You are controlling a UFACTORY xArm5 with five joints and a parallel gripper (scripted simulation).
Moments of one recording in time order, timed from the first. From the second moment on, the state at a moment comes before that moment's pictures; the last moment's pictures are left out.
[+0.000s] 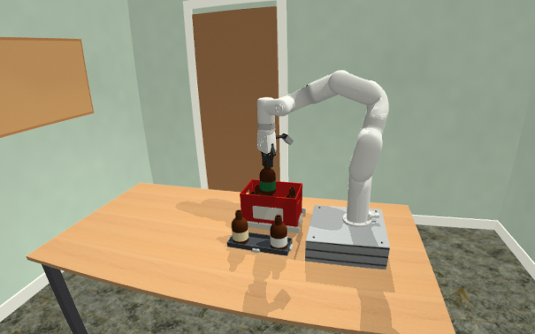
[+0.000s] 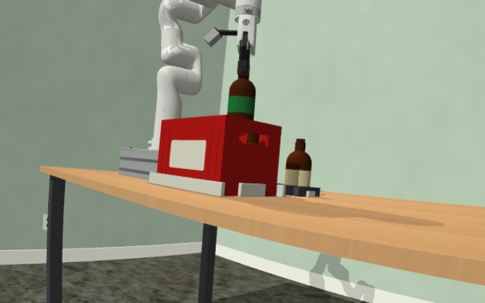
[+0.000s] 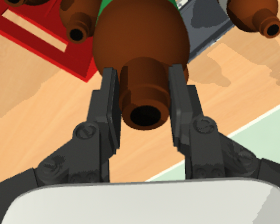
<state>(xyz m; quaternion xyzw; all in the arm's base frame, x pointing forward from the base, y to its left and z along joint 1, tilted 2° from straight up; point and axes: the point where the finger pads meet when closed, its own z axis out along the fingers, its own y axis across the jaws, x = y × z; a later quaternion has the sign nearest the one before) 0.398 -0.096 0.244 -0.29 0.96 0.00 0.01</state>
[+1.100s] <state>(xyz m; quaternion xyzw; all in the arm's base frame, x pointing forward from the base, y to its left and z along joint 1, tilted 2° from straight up) 0.386 -0.158 0.246 -0.29 0.96 -0.01 0.01</state>
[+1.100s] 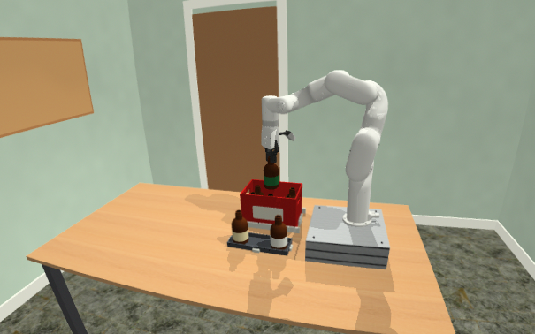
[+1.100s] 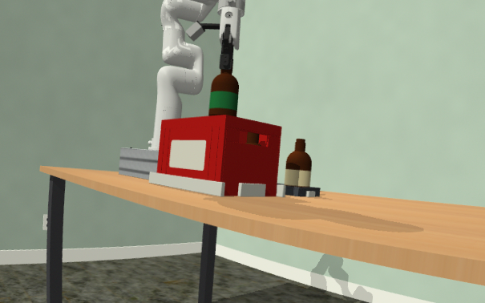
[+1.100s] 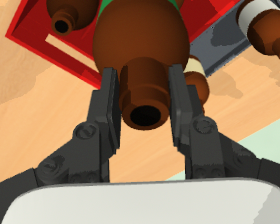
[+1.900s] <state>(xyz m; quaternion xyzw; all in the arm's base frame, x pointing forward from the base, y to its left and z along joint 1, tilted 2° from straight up) 0.380 -0.190 0.246 -0.29 0.96 -0.01 0.01</state>
